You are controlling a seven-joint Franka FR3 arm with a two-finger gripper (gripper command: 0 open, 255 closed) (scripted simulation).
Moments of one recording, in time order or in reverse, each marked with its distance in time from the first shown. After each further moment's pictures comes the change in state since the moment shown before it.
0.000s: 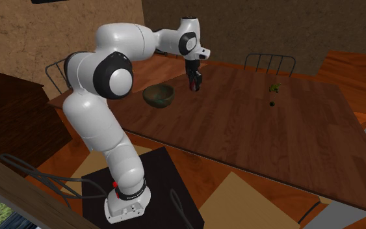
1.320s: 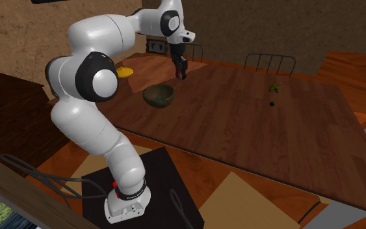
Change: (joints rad) arm 0.044 -0.121 0.040 0.093 0.046 -0.205 0.077
